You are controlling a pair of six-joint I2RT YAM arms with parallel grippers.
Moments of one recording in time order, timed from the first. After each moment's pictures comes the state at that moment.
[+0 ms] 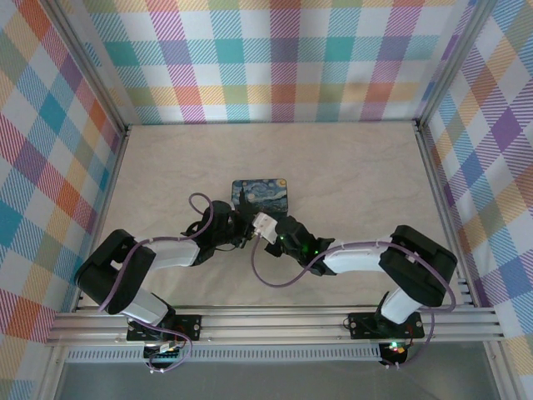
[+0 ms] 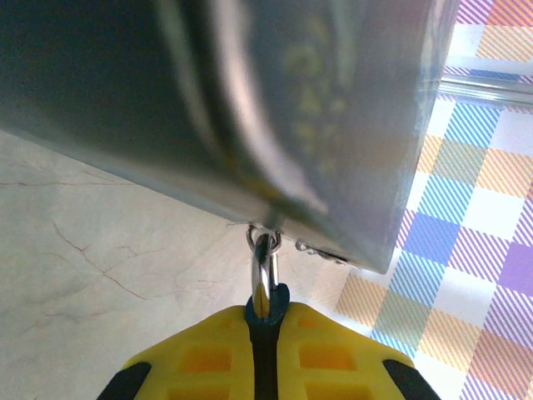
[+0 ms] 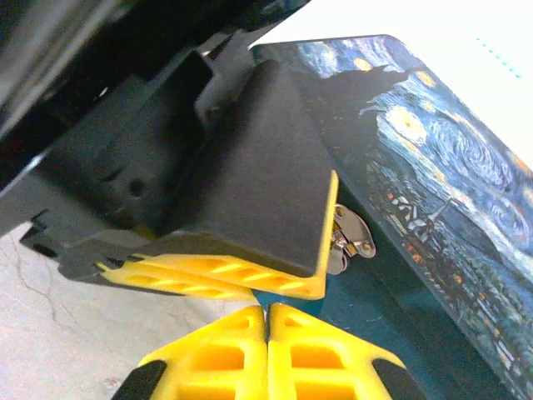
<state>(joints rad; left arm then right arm) -0.60 1.50 0.51 0.45 0.30 -1.49 0.99 1.58 0.64 0.40 0.20 -0.23</state>
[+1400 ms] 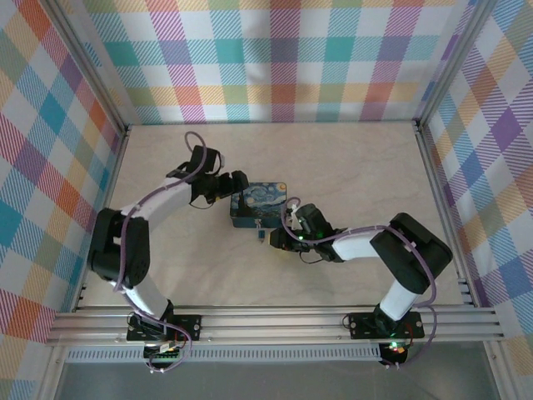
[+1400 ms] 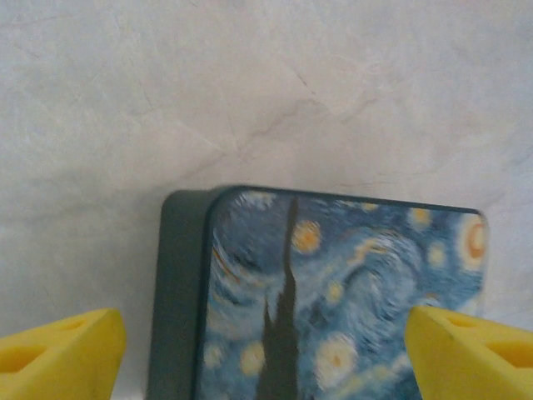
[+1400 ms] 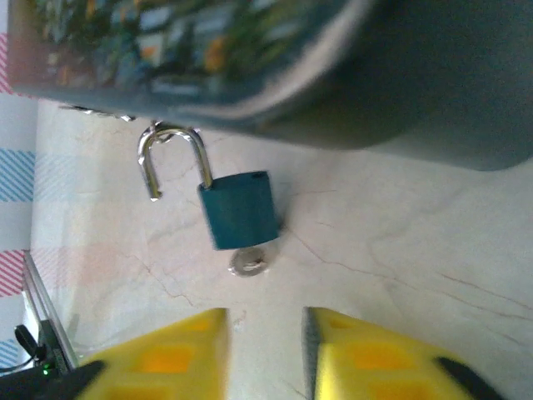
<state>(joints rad) -0.32 1.69 1.18 -0.42 0.26 -0.58 0.74 1.66 0.59 0.37 -0.37 0.83</state>
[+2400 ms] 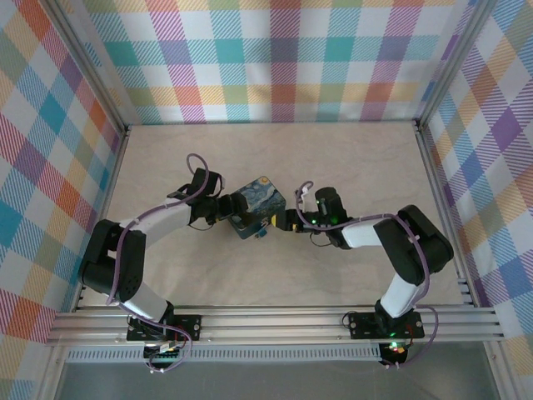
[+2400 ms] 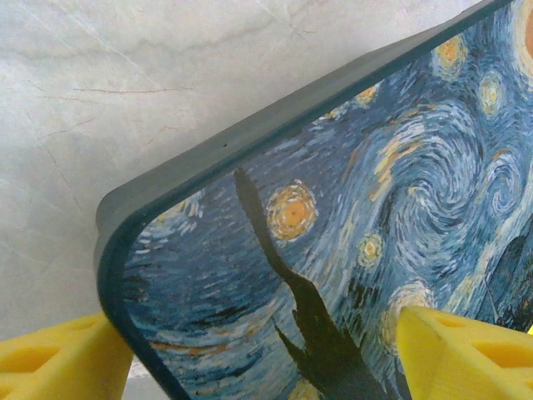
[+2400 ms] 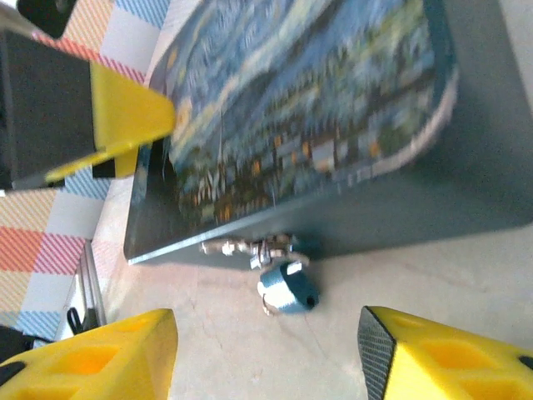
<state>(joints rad) -0.37 1.57 0.91 -0.31 0.25 -0.64 0.55 1.71 0.60 0.57 -0.65 0.65</state>
